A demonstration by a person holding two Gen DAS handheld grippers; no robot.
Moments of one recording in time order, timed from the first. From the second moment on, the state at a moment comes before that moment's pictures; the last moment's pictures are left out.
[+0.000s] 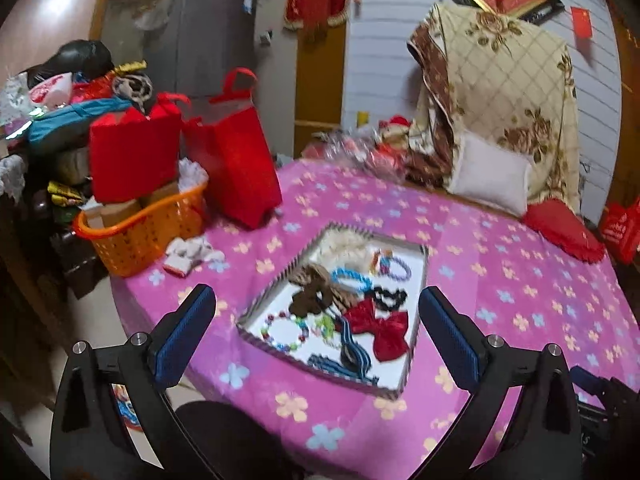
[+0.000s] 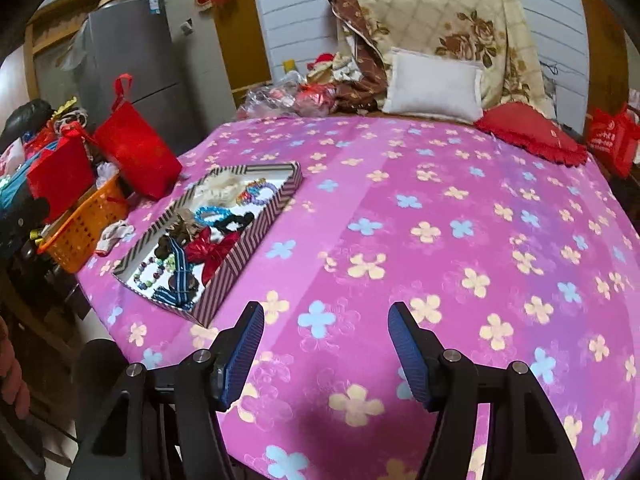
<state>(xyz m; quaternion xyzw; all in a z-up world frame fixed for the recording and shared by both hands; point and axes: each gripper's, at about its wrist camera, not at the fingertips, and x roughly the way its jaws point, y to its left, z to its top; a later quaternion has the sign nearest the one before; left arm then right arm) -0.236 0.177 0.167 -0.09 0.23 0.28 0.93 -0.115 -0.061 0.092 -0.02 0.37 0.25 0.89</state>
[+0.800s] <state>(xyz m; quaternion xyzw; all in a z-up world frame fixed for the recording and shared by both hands) -0.188 0.180 0.089 -0.09 0.36 0.24 0.90 -0.112 -0.033 0.059 -0.09 0.42 0.20 0.88</state>
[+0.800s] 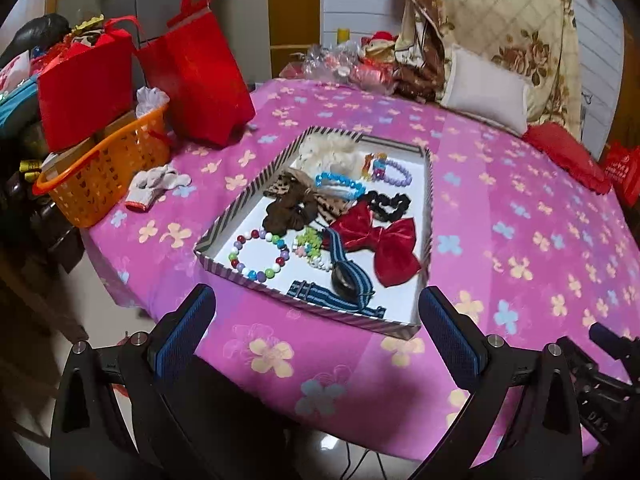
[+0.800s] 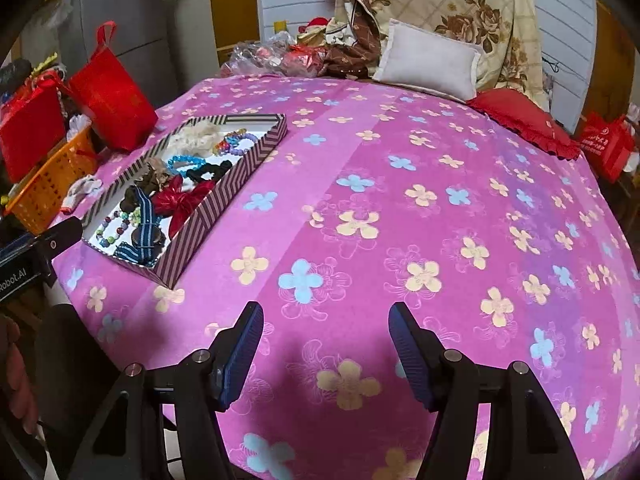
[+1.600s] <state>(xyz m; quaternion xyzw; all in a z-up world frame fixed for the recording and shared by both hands) -0.191 0.196 0.079 -0.09 0.39 0.25 0.88 -0.097 0.007 0.075 -0.09 0.42 0.19 0.88</state>
